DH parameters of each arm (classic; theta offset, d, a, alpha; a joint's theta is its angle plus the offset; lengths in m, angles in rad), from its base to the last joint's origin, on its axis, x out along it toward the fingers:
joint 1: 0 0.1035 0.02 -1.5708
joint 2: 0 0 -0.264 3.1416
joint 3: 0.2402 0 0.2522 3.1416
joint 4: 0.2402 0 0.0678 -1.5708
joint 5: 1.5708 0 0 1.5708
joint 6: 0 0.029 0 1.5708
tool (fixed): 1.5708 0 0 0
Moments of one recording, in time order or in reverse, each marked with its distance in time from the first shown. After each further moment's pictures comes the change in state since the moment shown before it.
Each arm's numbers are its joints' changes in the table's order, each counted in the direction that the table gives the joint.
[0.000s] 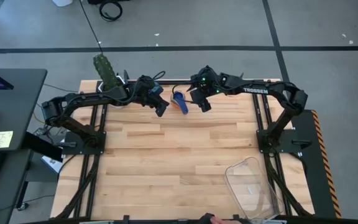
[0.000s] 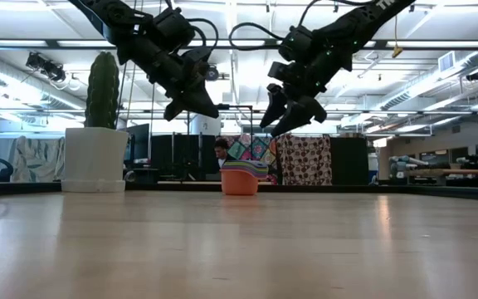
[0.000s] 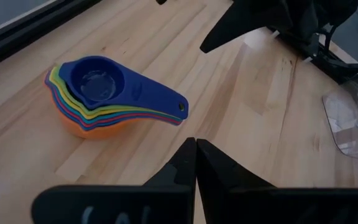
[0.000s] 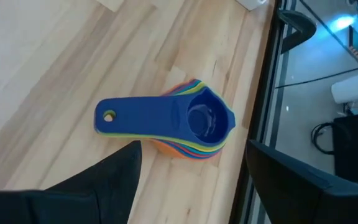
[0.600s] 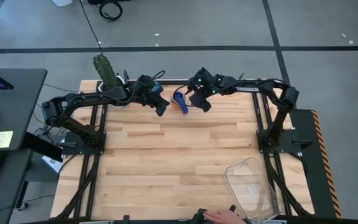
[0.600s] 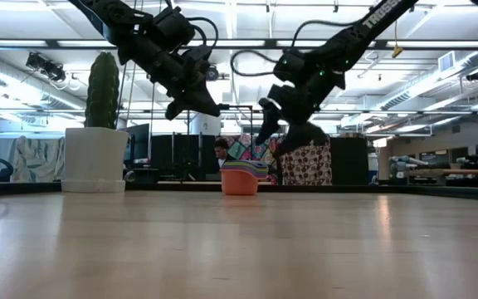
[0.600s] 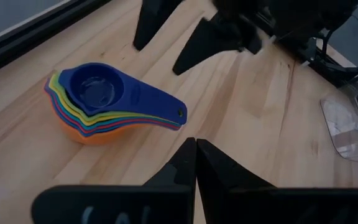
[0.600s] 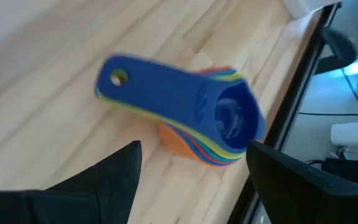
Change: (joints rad) left arm 0.000 0.000 0.000 -0.020 0.000 0.000; right arm -0.036 0.116 0.000 -0.048 -0.053 -0.298
